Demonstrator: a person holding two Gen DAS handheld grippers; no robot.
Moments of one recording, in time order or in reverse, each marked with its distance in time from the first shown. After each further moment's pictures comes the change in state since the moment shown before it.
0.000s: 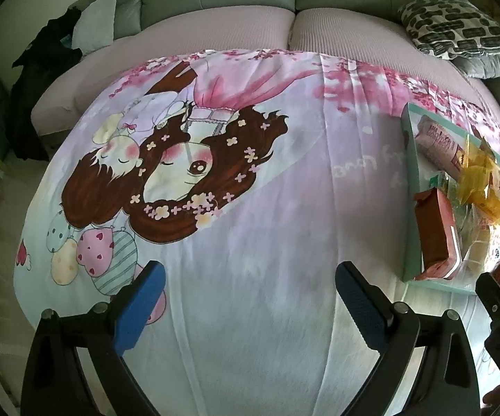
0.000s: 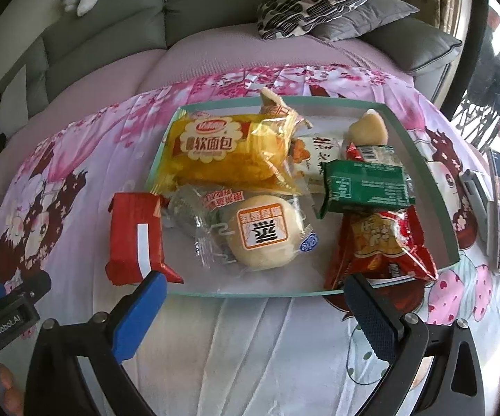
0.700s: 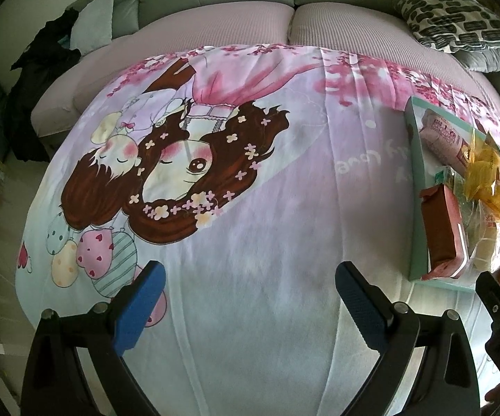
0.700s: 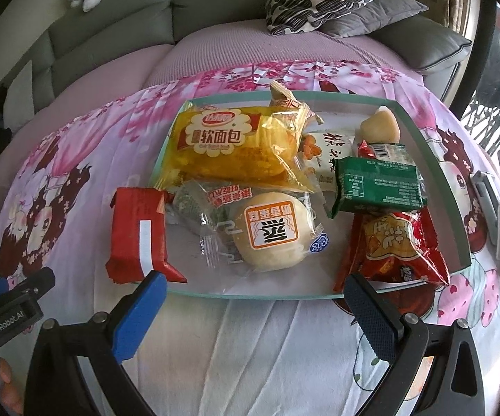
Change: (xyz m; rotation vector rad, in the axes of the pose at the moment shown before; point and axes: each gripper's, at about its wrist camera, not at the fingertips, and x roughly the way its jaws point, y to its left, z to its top) left arm 0.006 -0.001 0.002 0.014 0.014 0.014; right arm 0.005 -0.001 0.002 -0.009 0.003 0.026
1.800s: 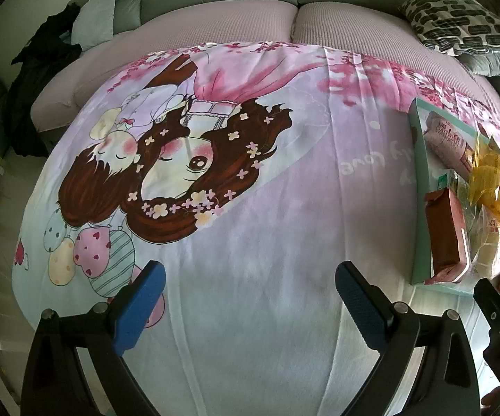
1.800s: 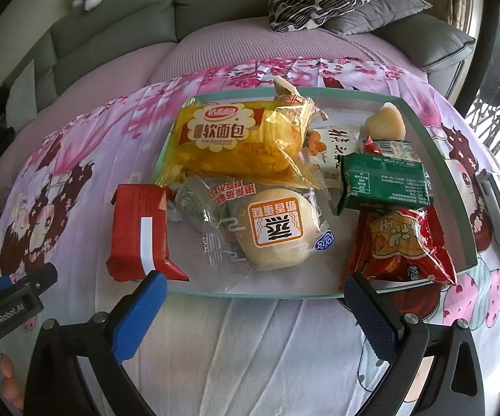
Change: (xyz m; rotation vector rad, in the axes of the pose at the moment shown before) left arm 0.005 0.002 0.002 -0.016 0.009 -0.008; right arm 0.003 0.003 -0.002 0.001 0.010 0.013
